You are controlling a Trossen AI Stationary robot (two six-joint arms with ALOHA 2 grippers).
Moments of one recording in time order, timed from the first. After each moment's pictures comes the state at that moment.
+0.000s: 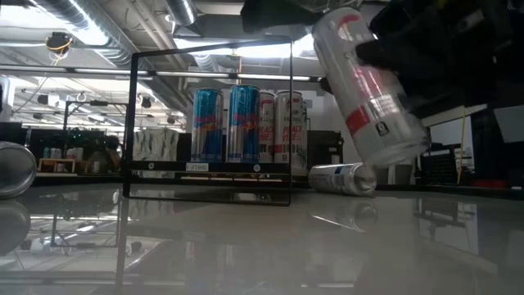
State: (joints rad) left arm -0.19 1.61 1.18 0.11 -0.21 -0.18; right arm 0.21 1.56 0.39 1.05 -0.19 0.16
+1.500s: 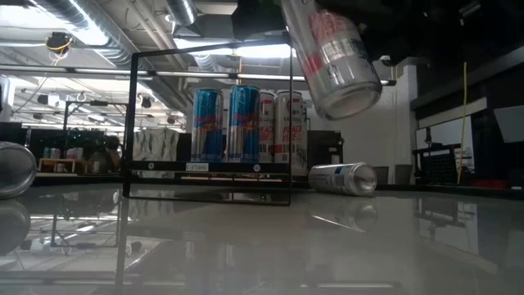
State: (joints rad) left arm -0.22 1.61 1.18 0.03 -0.16 -0.36; right arm 0.21 1.56 0.62 0.85 -0.21 0.13
